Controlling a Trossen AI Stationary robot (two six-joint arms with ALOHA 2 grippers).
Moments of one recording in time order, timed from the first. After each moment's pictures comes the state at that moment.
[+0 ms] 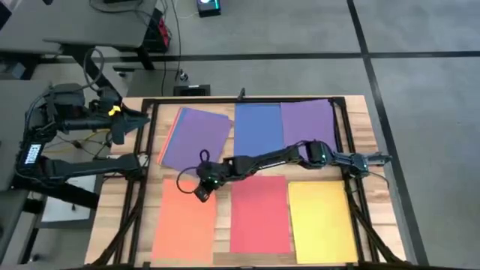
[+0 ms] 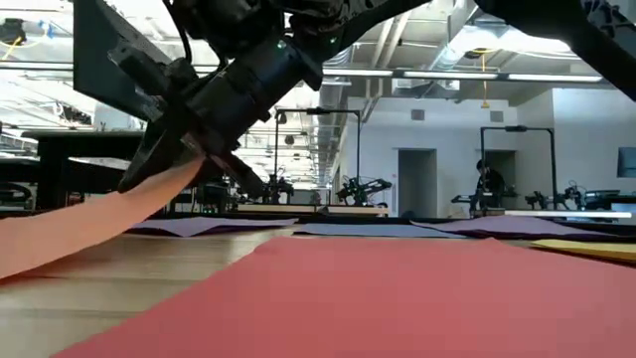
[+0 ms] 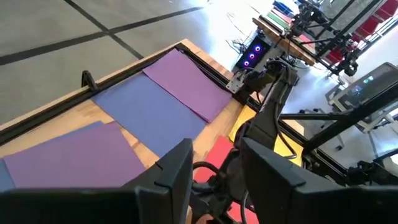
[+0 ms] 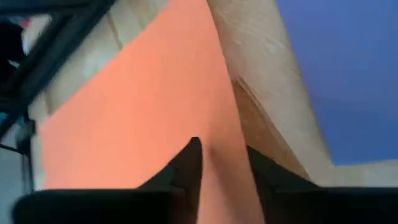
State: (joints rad) left arm 0.45 0.71 1.50 -1.13 0.15 -0.43; right arm 0.09 2.46 2.02 -0.32 -0.08 0.71
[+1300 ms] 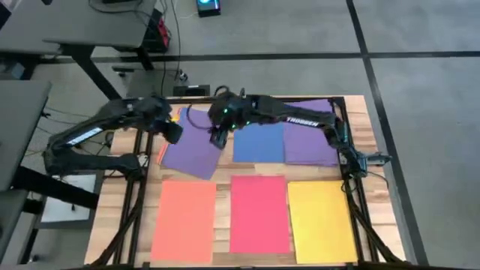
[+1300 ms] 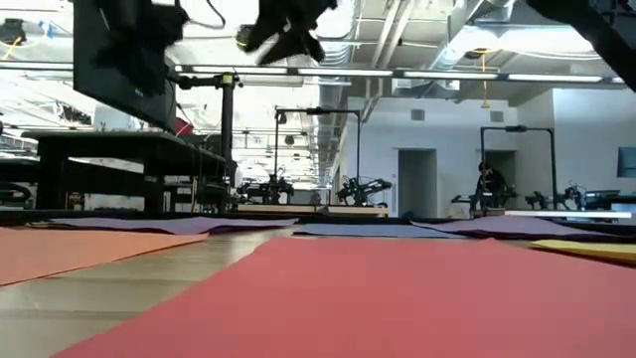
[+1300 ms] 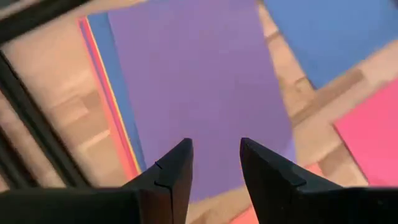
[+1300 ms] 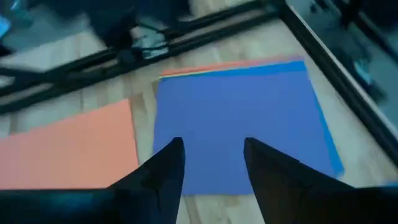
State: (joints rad) left arm 0.48 1.01 1.05 -1.10 -0.11 -0.53; right arm -0.19 2.18 2.32 -0.92 0.03 0.31
